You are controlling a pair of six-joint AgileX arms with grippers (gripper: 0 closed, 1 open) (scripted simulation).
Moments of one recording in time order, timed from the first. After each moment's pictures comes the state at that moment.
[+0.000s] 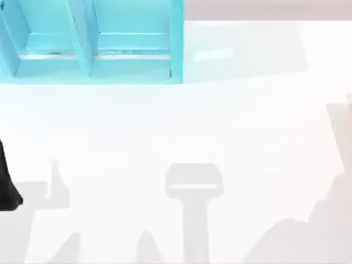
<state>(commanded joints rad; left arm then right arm) 0.00 0.00 0.00 0.00 0.00 0.00 -0.52 1.68 1.29 -1.20 0.00 -0.51</state>
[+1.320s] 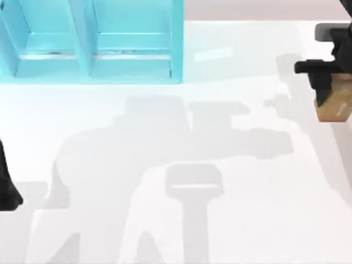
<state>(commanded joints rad) 0.00 0.00 0.00 0.00 0.00 0.00 0.16 2.09 1.81 -1.28 0.00 0.18</state>
